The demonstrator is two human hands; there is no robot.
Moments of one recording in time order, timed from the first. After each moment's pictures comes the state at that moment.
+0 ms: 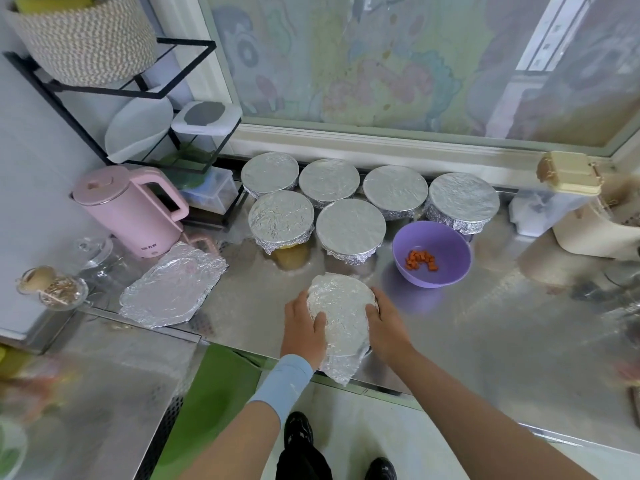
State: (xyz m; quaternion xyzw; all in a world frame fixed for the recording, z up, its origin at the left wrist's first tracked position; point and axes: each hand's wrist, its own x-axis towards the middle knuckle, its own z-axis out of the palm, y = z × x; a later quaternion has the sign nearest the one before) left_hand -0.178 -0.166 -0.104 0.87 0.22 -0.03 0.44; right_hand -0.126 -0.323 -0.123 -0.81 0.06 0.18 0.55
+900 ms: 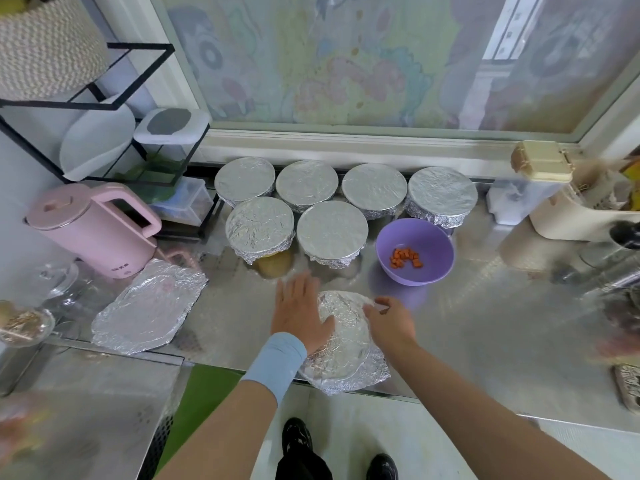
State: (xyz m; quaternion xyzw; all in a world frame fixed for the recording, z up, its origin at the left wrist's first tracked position) left_hand -0.124 -0.160 -0.091 0.99 -0.01 -0.06 0.11; right_hand -0.109 -0.337 -0.112 -0.81 0.24 0.16 0.51
